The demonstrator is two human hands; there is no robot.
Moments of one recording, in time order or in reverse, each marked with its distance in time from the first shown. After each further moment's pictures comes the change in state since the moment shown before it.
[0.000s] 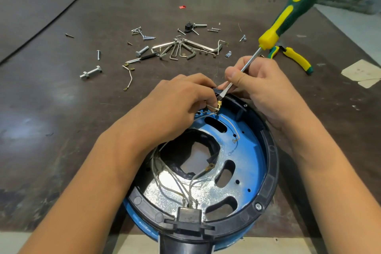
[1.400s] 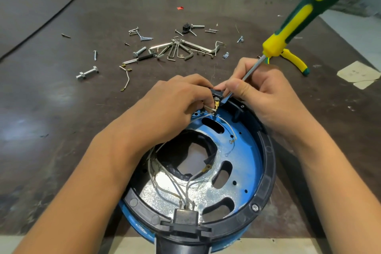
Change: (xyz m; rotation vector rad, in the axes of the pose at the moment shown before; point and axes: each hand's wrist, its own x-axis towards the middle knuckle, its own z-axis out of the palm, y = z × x) left_hand -0.001 0.001 -0.002 0.011 -0.009 -0.003; right_hand -0.013 0.012 -0.013 -0.040 -0.123 -0.234
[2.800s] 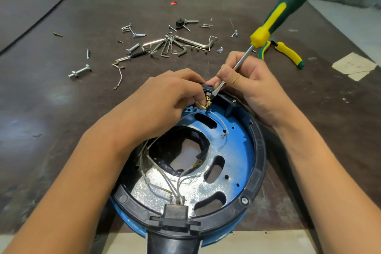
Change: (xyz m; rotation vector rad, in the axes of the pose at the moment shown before) left_hand 0.001 0.000 0.000 -0.029 0.011 0.014; right_hand 0.010 0.007 0.001 0.308 -0.030 0.108
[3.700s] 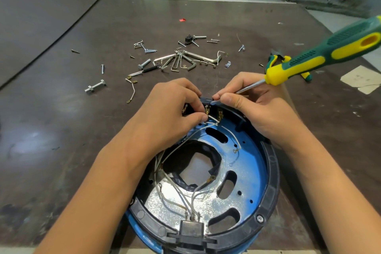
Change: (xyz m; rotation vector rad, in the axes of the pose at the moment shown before) left_hand -0.007 0.005 -0.008 -0.095 0.168 -0.171; right_hand -0.010 -0.004 0.010 -0.243 0.085 -0.175
